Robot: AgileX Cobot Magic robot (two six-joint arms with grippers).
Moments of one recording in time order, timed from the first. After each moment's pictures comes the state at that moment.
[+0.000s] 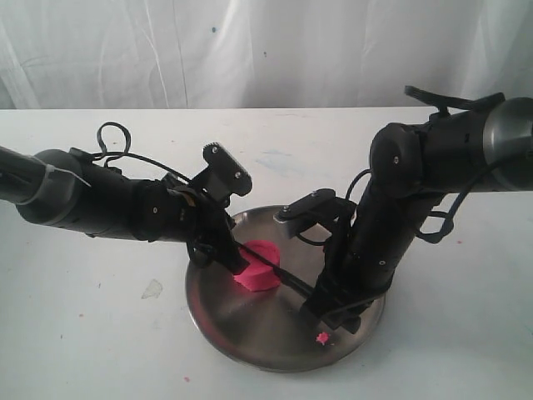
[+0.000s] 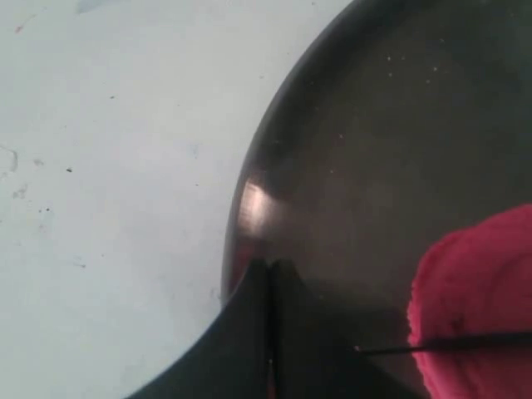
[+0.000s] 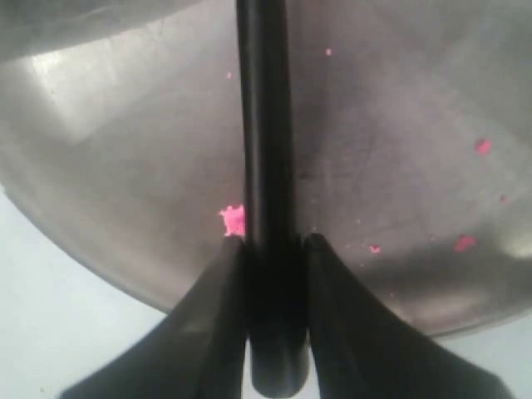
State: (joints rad) left arm -0.51 1.96 -1.04 -0.38 -0.08 0.72; right arm 0.52 1.79 -1.03 0.27 0.80 -0.45
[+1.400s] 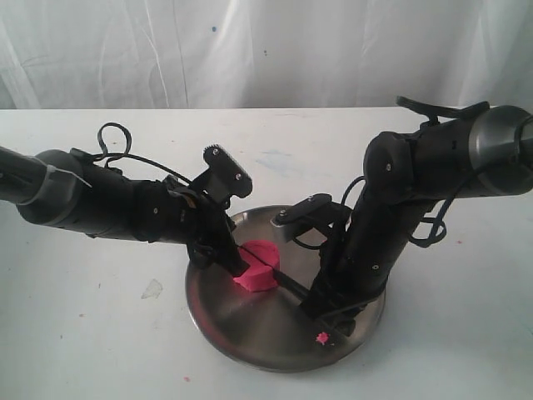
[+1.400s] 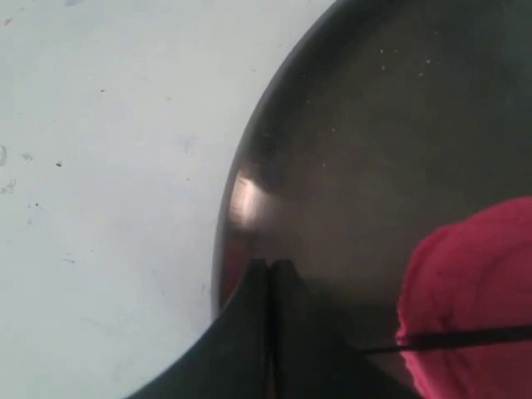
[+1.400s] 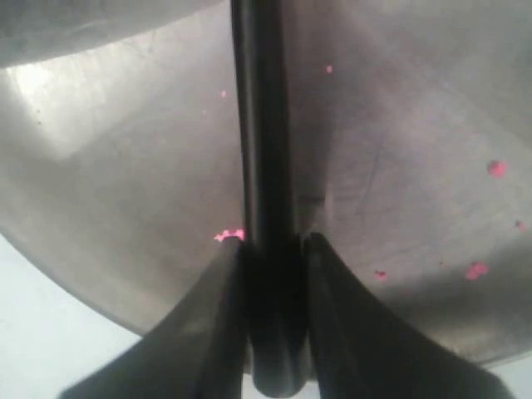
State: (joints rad) left arm -0.51 1.96 -1.04 -0.38 -0.07 0.72; right arm 0.52 1.82 -1.03 0.28 0.77 -0.46
